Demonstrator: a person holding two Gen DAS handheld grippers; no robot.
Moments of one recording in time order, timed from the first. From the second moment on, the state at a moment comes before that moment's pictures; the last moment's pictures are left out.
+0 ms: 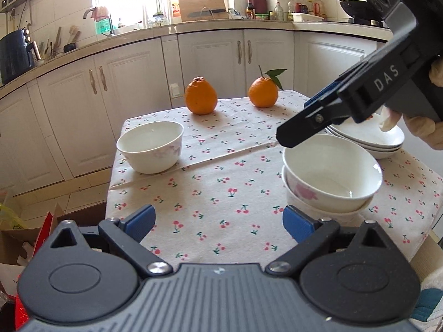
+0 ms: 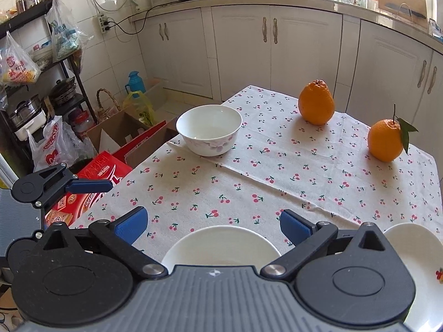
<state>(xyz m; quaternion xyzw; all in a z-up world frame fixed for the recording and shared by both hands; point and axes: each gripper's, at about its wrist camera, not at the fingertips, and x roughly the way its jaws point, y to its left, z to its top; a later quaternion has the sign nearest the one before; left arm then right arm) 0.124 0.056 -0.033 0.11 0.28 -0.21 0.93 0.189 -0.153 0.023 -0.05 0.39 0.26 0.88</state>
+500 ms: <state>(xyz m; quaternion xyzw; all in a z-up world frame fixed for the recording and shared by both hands) 0.181 0.080 -0.029 0.11 0.26 -0.16 0.95 0.245 -0.114 0.028 -0.09 0.39 0.28 0.87</state>
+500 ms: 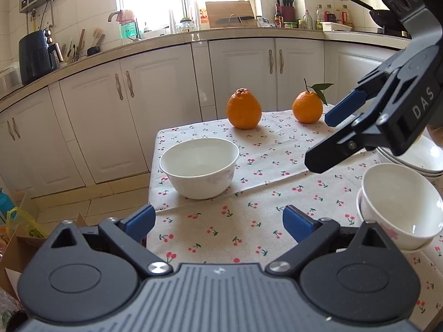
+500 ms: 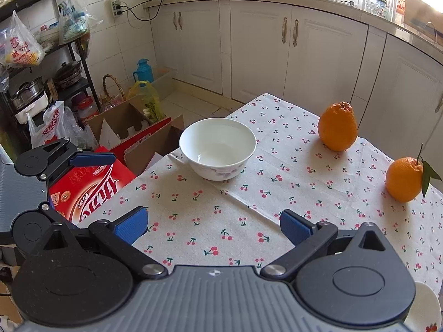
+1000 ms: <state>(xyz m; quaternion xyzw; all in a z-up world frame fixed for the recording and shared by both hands) 0.244 0.076 -0.044 0.11 0.27 -0.16 0.94 0.329 -0.090 0.023 -0.11 0.43 0.33 0.83</state>
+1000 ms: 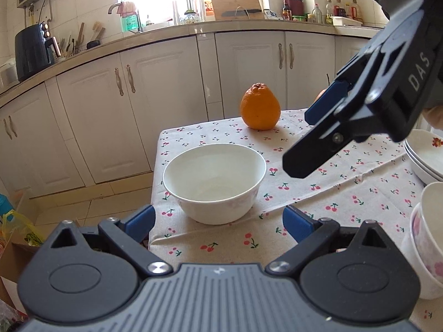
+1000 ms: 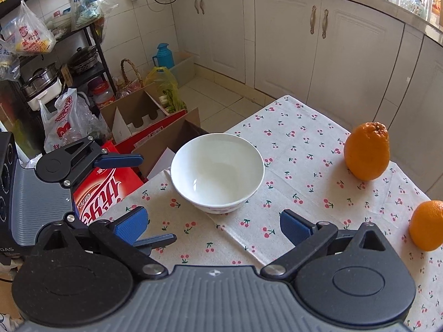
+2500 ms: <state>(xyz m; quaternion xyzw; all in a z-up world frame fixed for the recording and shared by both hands) 0.293 0.070 -0.067 0.11 0.27 -0.17 0.94 0.426 -0.058 -0.029 -0.07 0.46 0.37 0.80</state>
